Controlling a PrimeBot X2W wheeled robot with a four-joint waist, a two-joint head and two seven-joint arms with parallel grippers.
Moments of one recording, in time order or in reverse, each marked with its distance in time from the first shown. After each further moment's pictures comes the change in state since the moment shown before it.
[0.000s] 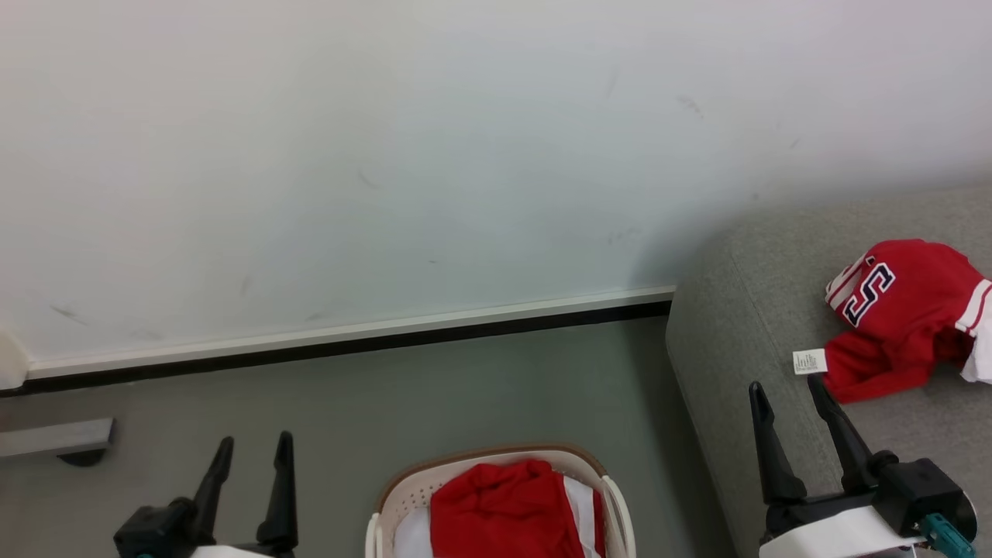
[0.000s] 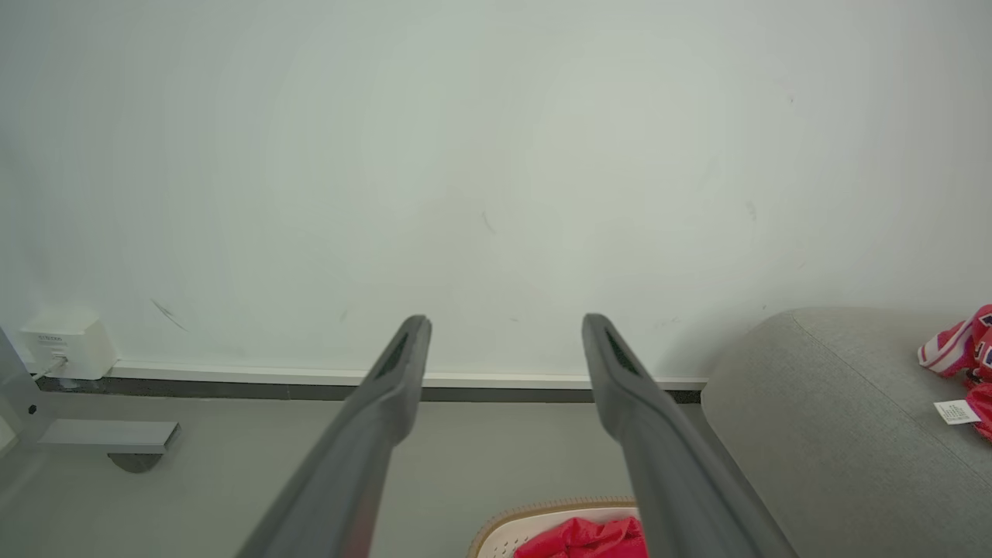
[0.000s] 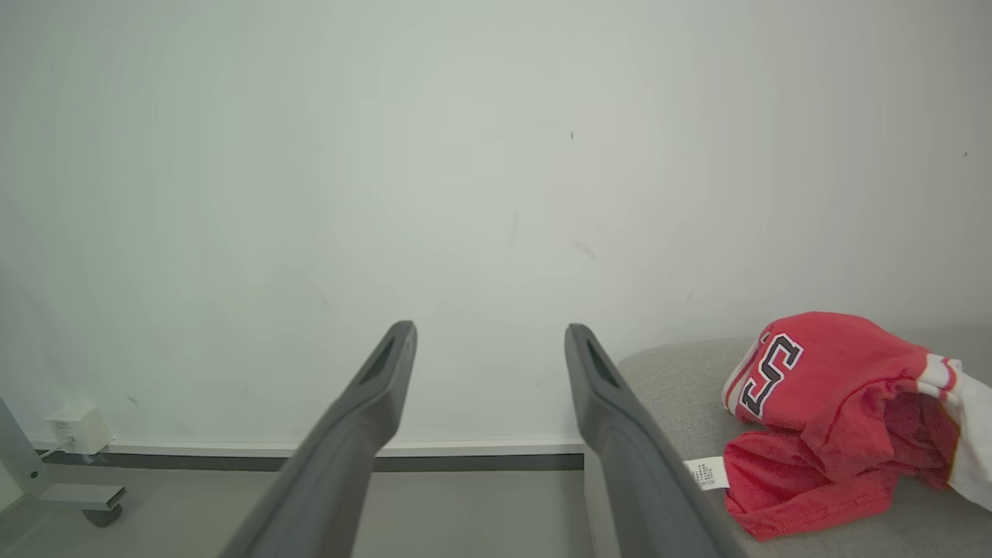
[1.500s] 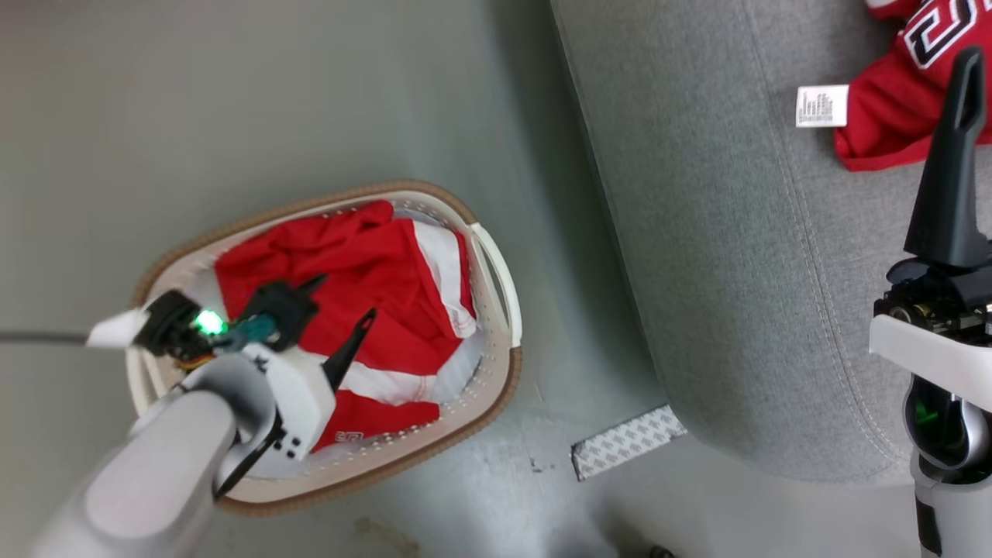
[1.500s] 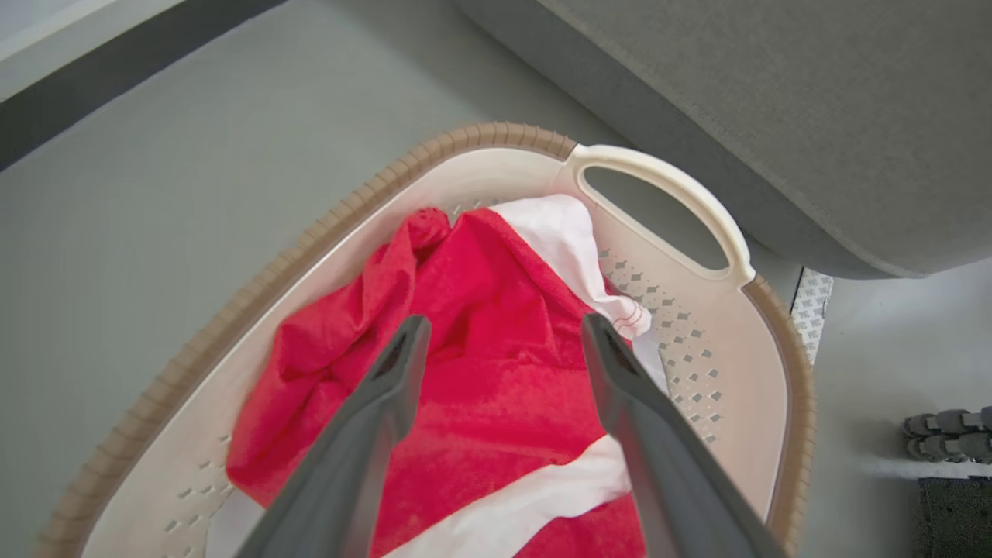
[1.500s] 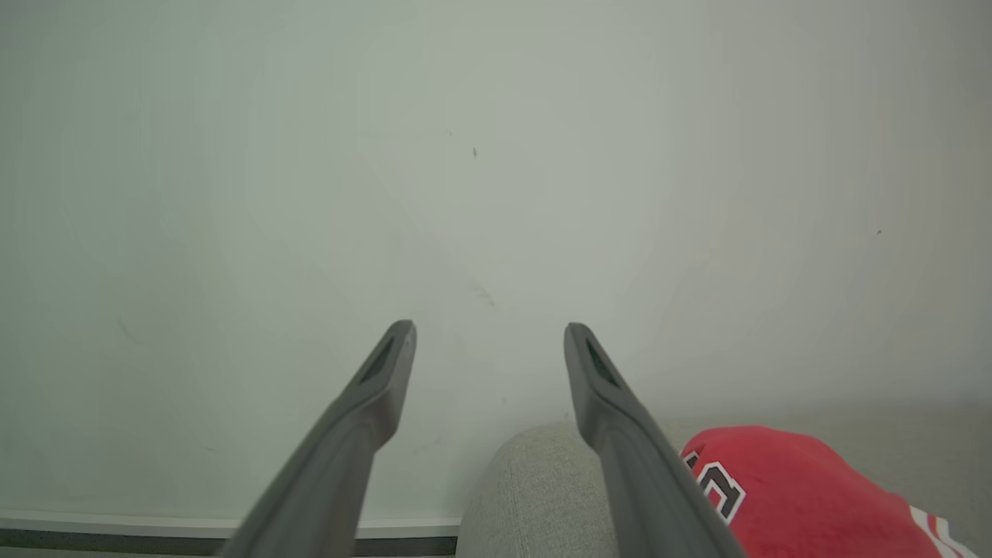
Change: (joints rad) left arm -0.626 0.433 -0.749 0.176 -0.131 -0.017 0.248; right arm -0.365 0.000 -0.088 -0.450 0.073 0.000 0.000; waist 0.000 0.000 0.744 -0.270
